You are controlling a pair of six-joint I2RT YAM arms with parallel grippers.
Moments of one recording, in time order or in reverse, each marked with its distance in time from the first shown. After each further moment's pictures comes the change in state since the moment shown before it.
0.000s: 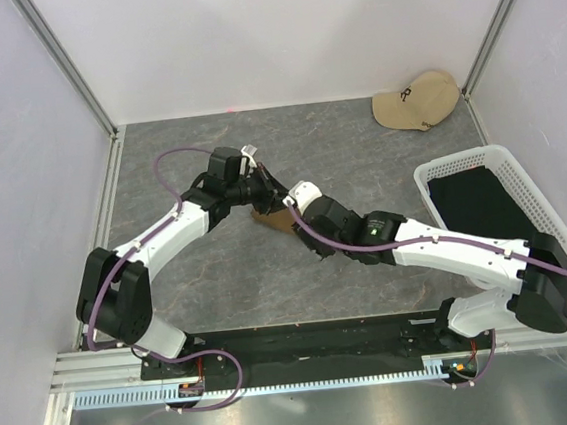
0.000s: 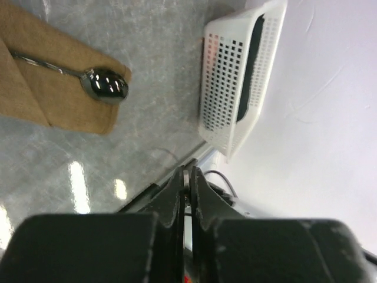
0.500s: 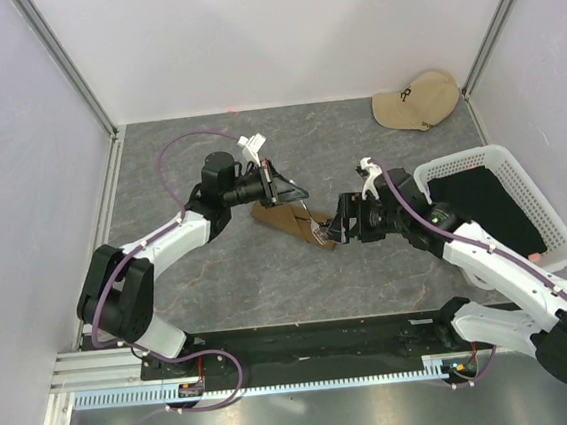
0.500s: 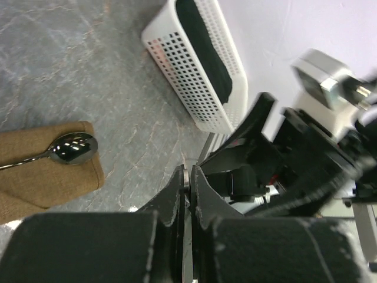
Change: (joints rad) left arm 0.006 0.011 -0.124 0.493 0.198 0.257; right arm -0.417 -0.283 -0.175 0.005 -0.559 0.431
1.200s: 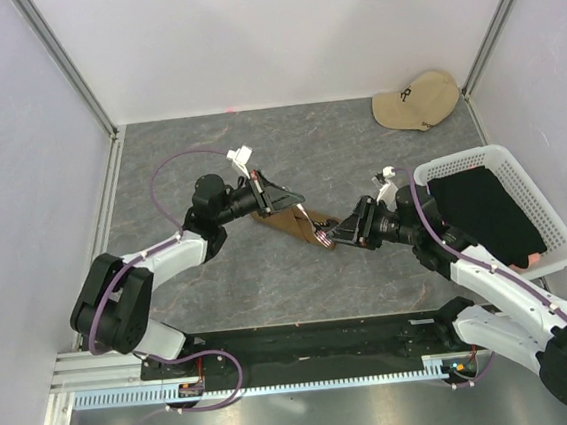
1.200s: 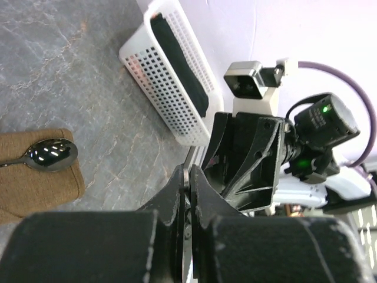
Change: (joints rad) left arm 0.000 -0.053 -0.201 0.347 -0.034 -0.162; right arm -0.106 -0.129 -0.303 0.424 -0.256 0.362
